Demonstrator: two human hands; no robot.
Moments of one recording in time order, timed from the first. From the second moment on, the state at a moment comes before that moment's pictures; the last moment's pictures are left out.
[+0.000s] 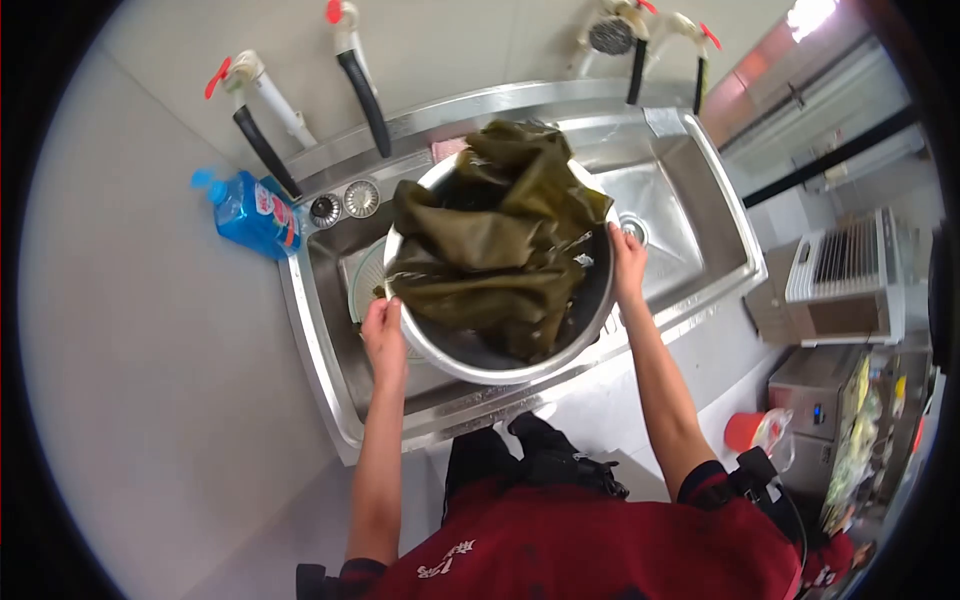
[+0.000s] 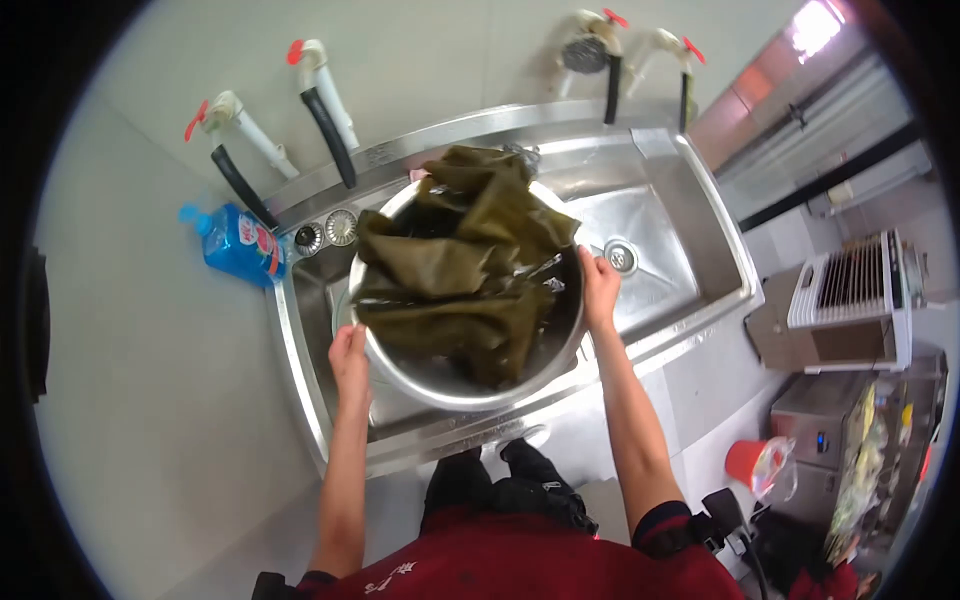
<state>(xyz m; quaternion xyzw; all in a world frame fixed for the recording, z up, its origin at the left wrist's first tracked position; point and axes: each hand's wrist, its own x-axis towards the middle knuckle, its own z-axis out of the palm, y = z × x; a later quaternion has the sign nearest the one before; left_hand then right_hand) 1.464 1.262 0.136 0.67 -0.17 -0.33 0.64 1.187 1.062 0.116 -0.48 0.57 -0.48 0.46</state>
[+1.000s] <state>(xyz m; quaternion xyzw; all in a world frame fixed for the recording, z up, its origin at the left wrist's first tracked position) 1.343 1.192 0.068 0.72 -0.39 -0.22 0.54 1.110 0.996 0.136 -0.66 0.61 -0.33 0.29</state>
